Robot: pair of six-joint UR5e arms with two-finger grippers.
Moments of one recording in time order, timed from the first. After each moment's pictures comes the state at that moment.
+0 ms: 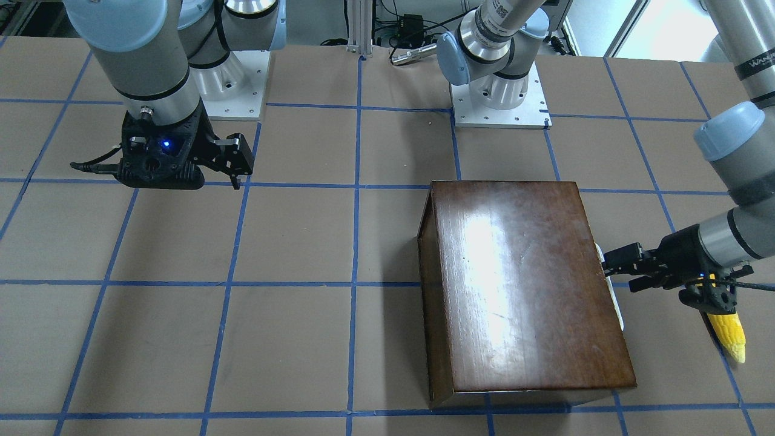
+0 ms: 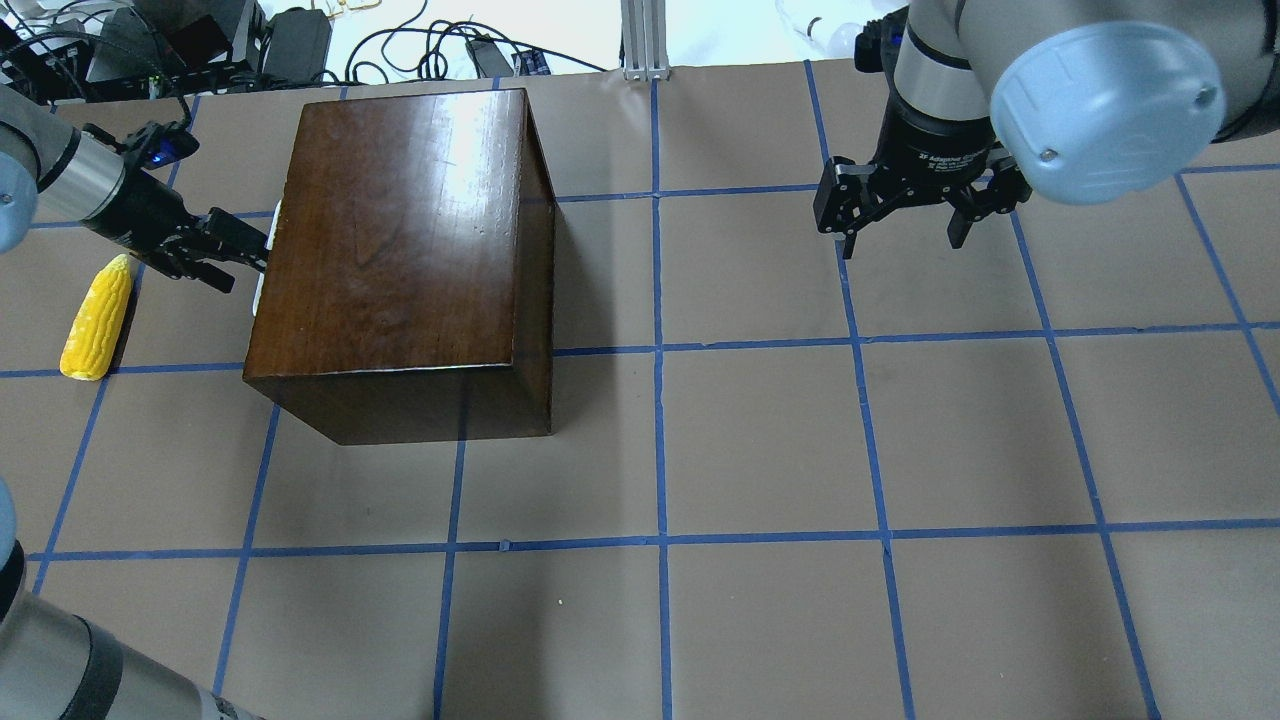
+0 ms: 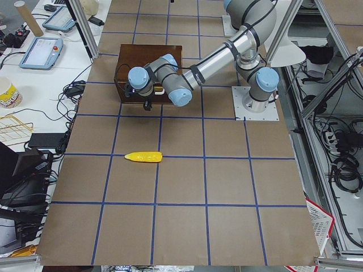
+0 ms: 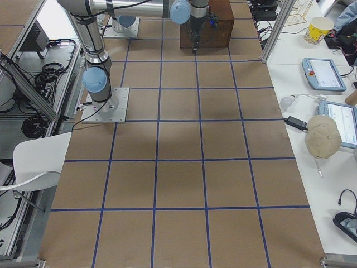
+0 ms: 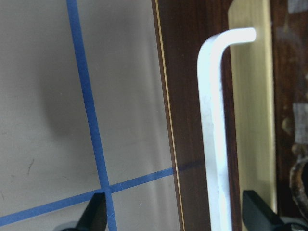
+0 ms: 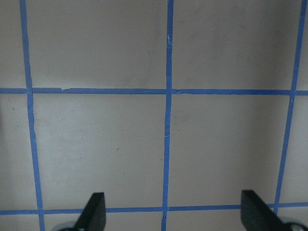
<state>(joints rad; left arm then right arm) -1.07 -1.97 -1.59 -1.38 1.25 0.65 1.65 -1.48 1.58 -1.62 -1.63 0.06</state>
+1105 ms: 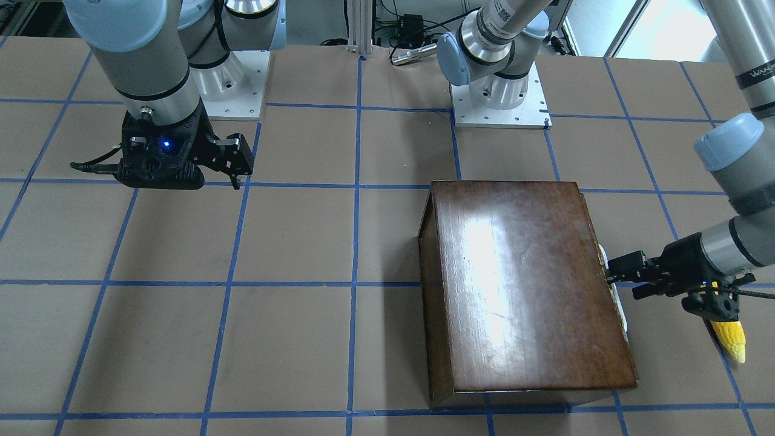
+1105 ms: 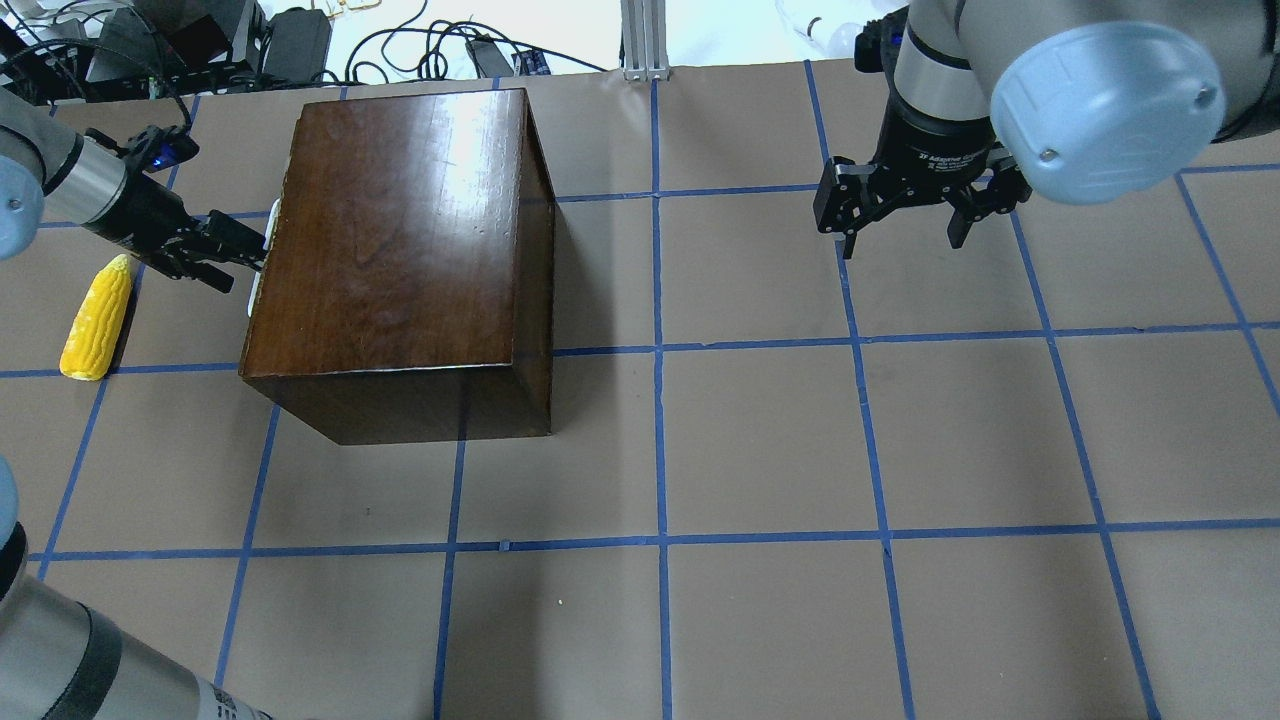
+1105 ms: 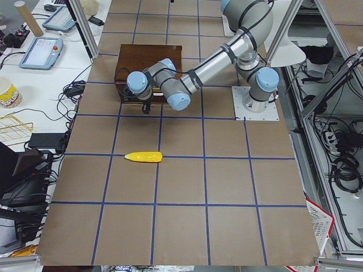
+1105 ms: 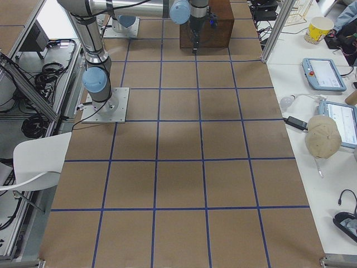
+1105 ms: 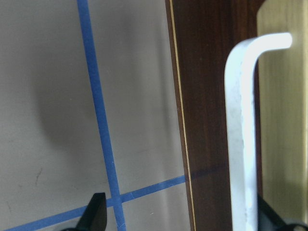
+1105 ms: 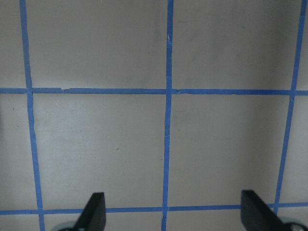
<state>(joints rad) -1.06 -2.00 -1.58 -1.35 1.25 0.66 1.65 -1.48 1.58 -1.62 -1.63 0.06</state>
